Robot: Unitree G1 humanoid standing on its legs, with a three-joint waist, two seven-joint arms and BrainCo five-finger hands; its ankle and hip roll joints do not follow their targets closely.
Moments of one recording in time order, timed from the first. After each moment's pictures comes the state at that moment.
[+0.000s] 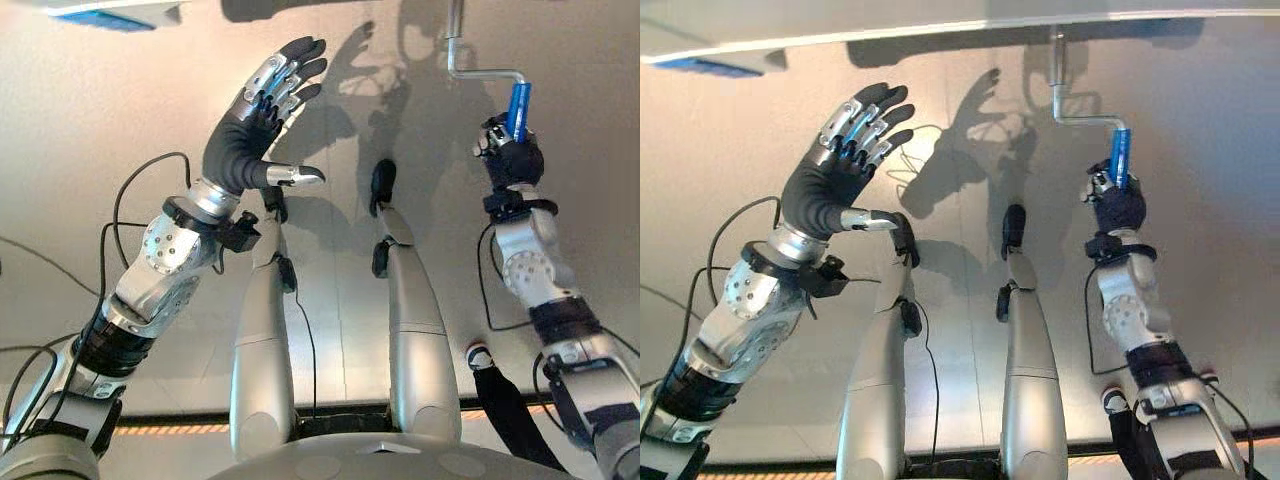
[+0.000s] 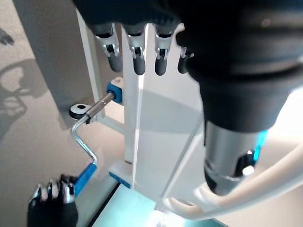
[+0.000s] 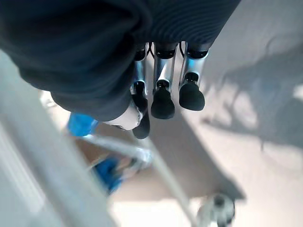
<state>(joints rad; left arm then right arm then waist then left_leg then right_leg) -0.41 0.75 -0.32 -0.40 -0.62 -0.27 0.01 -0.37 -0.54 0.14 0.12 1.06 -0.27 -0.07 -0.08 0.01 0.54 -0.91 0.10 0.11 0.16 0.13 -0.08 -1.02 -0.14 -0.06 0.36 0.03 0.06</state>
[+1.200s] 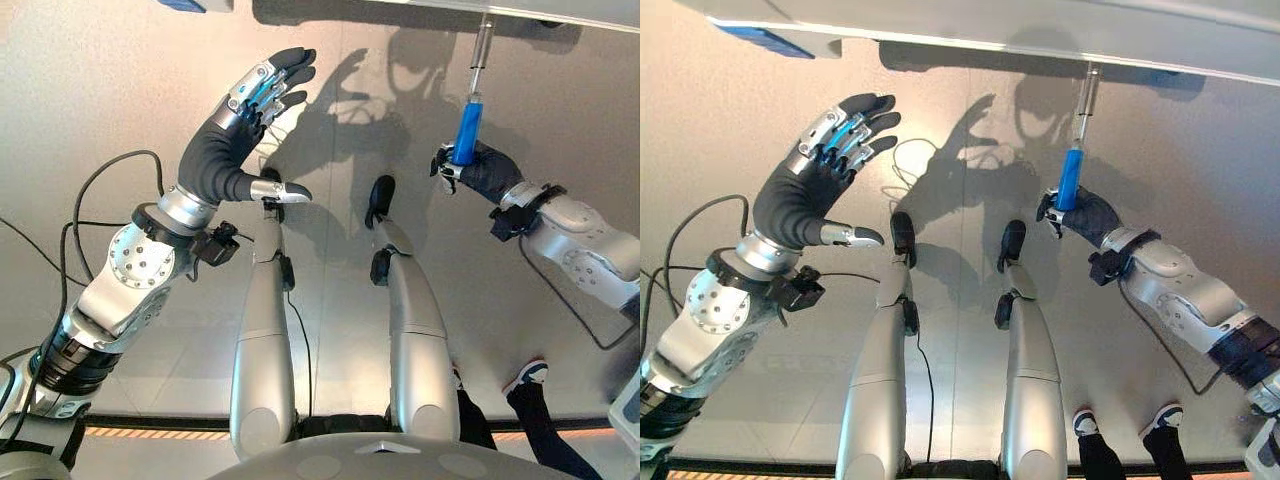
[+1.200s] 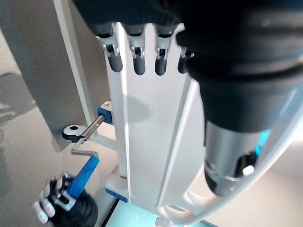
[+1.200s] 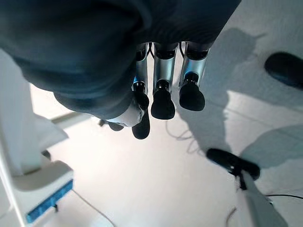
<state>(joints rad) -0.33 0.90 -0.30 -0.47 -0.60 -0.27 -0.01 -0.59 -1.15 0.66 0.01 1.07 -0.06 0.06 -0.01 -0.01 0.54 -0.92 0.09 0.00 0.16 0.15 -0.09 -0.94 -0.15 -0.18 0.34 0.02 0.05</state>
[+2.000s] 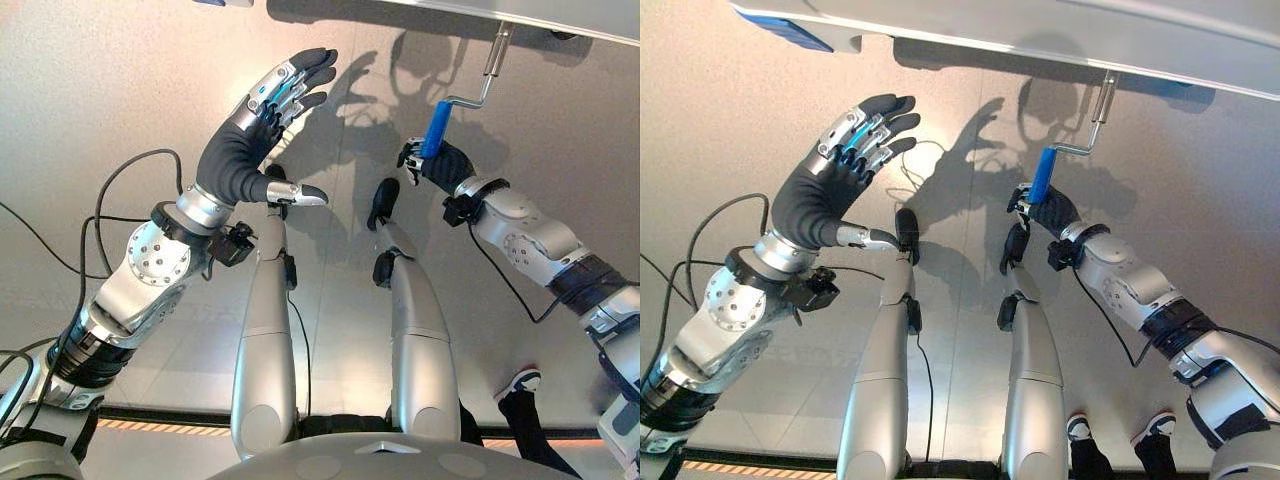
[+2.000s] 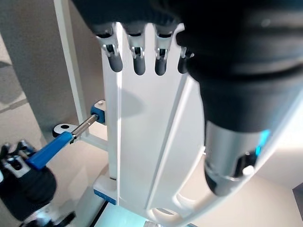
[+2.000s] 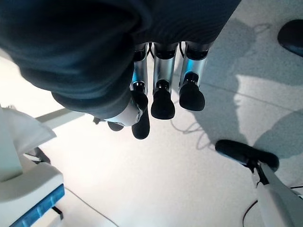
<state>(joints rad) -0.39 0.84 -0.34 -0.46 -0.60 -0.27 0.00 -0.75 -0.82 0.72 0.29 0.99 -0.03 0.02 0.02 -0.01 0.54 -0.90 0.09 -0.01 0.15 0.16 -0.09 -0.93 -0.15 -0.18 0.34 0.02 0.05</state>
